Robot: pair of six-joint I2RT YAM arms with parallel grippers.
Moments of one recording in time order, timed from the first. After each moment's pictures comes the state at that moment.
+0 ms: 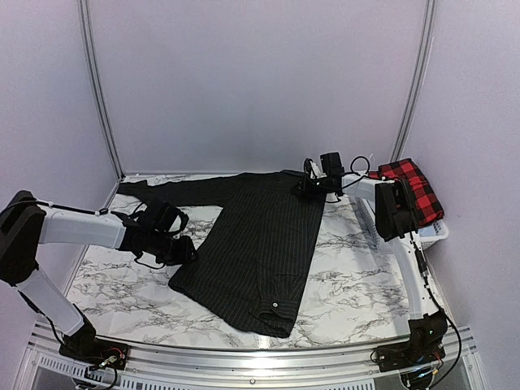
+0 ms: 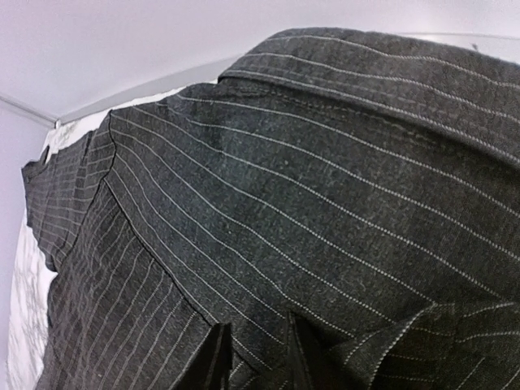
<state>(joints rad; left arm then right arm) -0.62 1.57 0.83 -0.21 0.10 -0.58 0.26 2.66 2.19 -0.21 -0.50 0.40</state>
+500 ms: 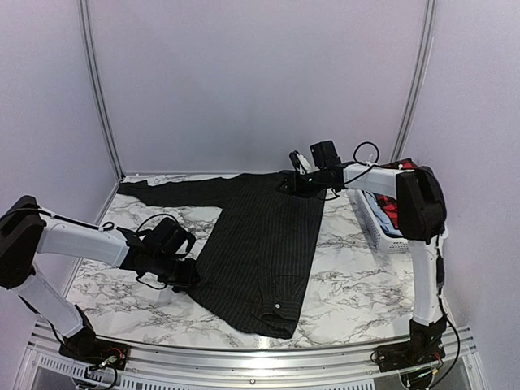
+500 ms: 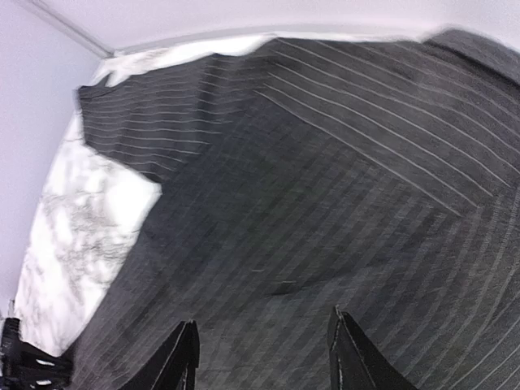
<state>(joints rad) -0.75 1.54 0.70 -0.22 0.04 -0.60 0.39 2.26 1.81 -0.27 -0.44 0.32</state>
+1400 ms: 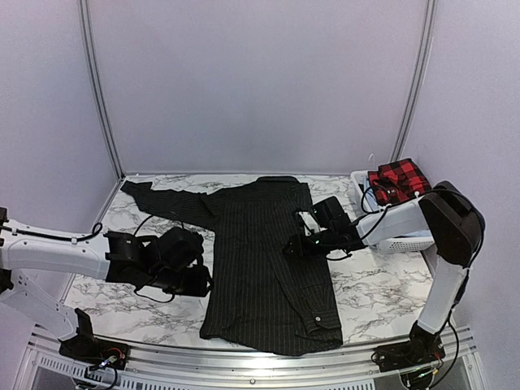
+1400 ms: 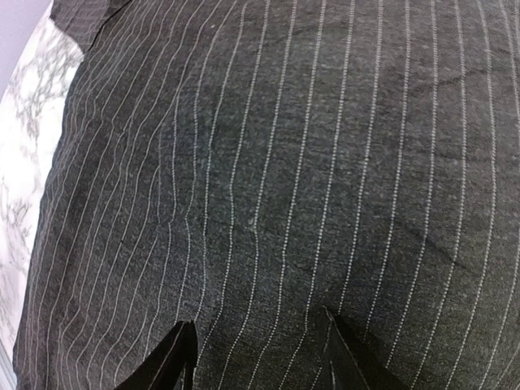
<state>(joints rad) -1.11 1.37 0.80 -0.45 -0.19 -0.90 0.61 1.84 0.94 0.04 -0.25 0.39</state>
